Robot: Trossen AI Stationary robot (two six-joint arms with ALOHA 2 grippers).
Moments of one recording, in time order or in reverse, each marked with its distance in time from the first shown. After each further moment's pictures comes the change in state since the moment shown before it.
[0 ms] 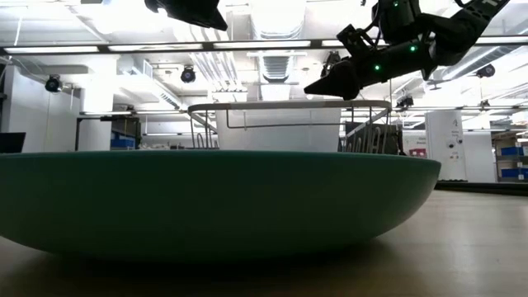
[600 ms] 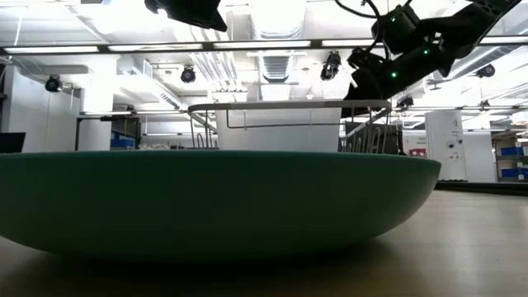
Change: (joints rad) left arm 0.005 0.000 0.000 -0.006 0.000 -0.003; right arm -0.109 -0.117 -0.002 -0.422 -0.093 0.284
